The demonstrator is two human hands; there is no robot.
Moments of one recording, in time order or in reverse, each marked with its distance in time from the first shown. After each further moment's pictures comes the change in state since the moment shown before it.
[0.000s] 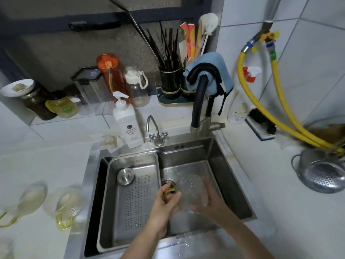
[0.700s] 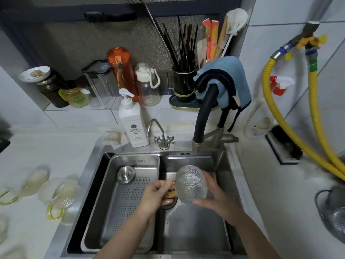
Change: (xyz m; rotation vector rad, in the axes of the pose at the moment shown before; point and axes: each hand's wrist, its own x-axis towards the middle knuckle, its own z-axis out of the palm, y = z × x) left_hand 0.059 0.035 0.025 0.062 0.122 0.055; right_hand 0.081 -0.019 -0.066 0.051 -0.307 0.083
